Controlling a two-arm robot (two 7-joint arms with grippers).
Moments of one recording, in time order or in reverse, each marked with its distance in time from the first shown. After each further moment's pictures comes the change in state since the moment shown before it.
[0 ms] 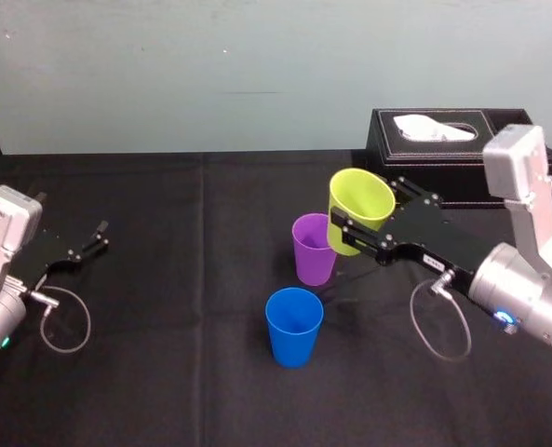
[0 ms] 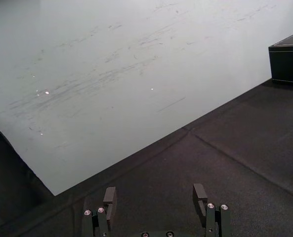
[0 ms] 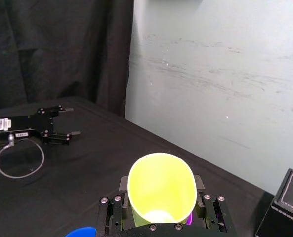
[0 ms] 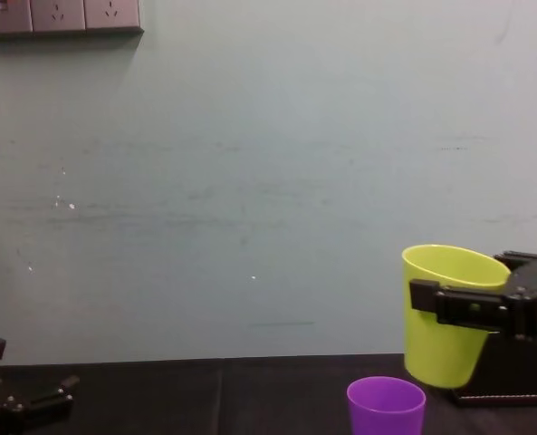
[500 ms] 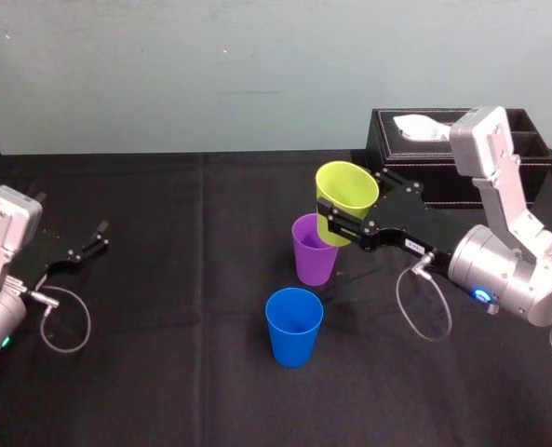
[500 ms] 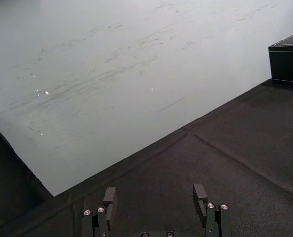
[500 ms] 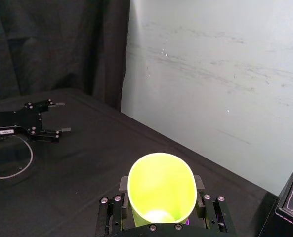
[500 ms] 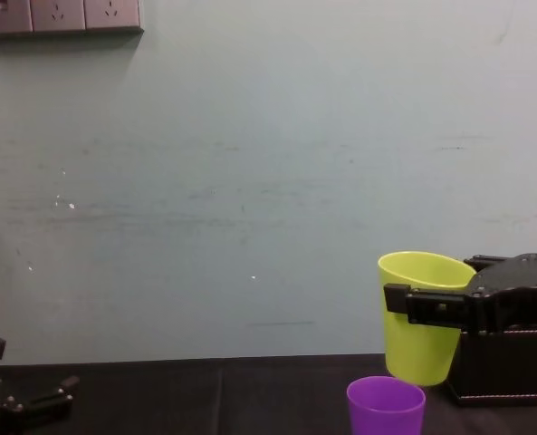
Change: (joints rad) left arm 0.000 0.000 0.000 0.000 0.000 0.000 0.000; right arm 0.109 -0.036 -0.055 0.084 -0.025 0.057 0.001
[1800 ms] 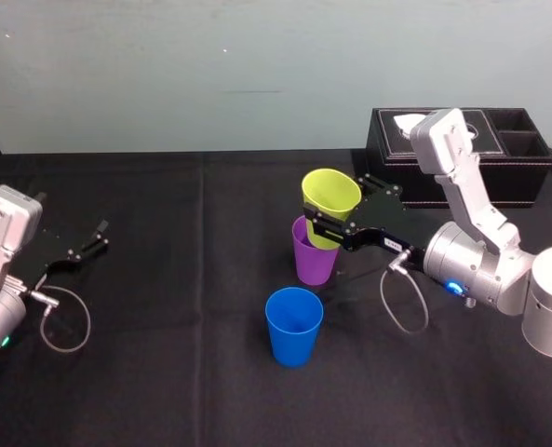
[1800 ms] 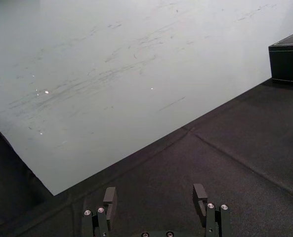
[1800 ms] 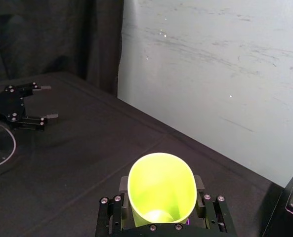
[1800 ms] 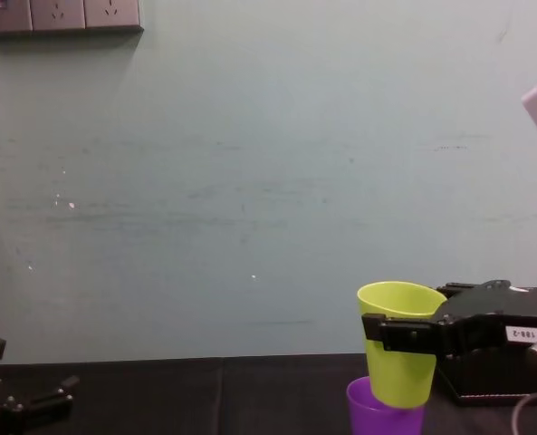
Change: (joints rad) left arm 0.000 0.000 0.000 0.000 0.000 0.000 0.000; right arm 0.085 -0.055 -0.054 0.118 -0.053 0.028 -0.002
